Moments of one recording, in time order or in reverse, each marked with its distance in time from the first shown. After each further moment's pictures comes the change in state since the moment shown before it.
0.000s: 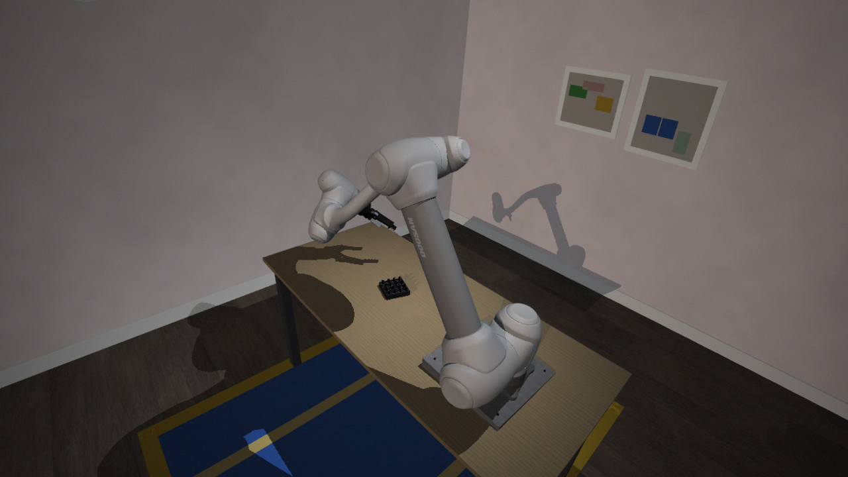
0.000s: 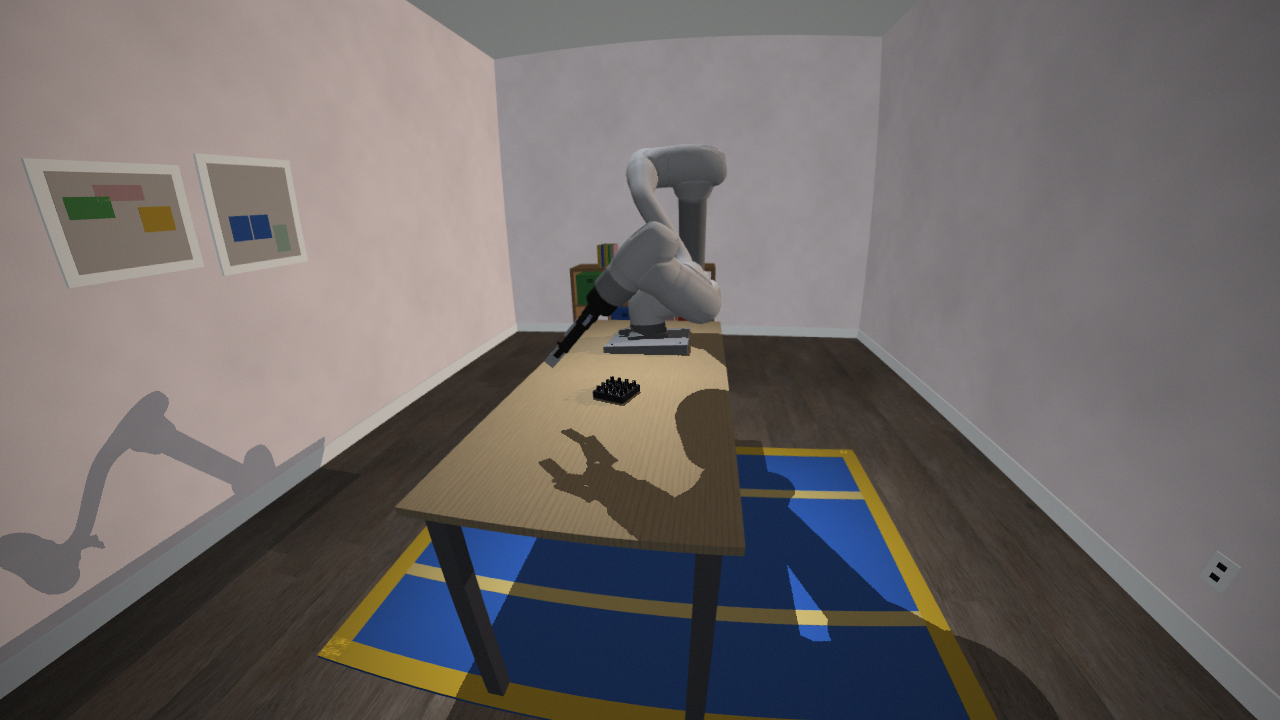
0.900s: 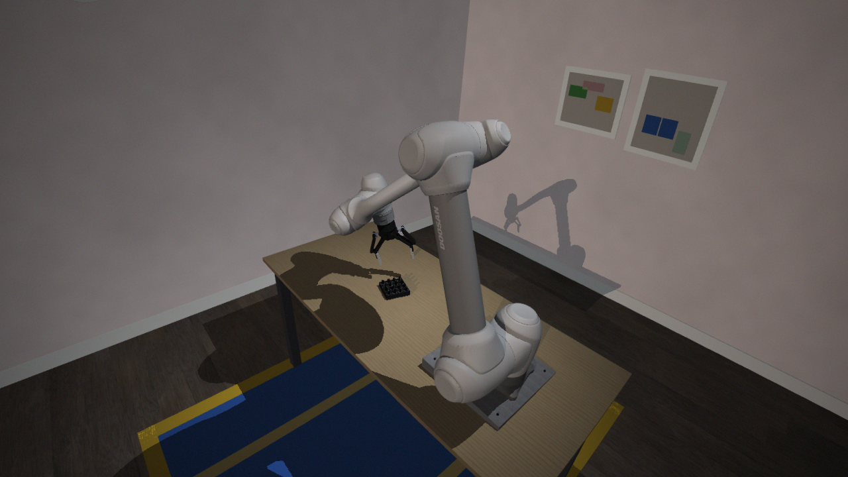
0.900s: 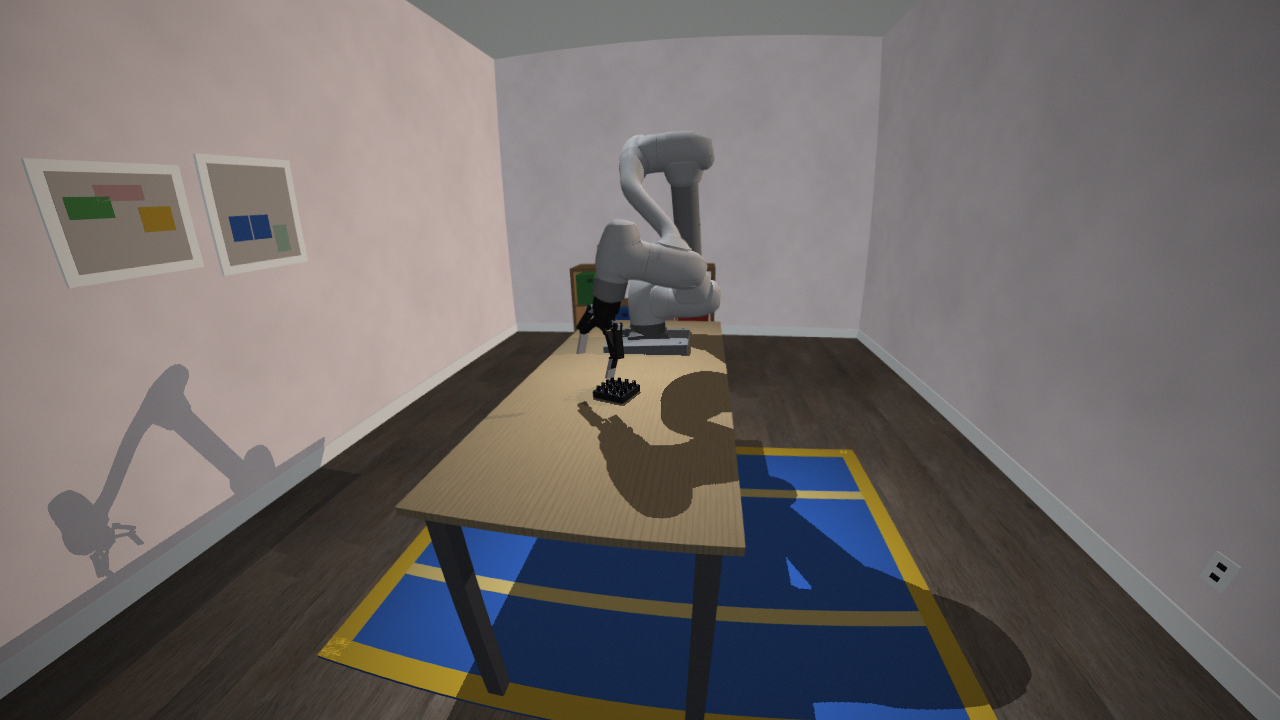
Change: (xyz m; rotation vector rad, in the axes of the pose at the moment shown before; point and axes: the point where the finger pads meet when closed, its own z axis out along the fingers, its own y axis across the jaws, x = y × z) arm -0.111 0.114 0.040 0.285 -0.440 -0.828
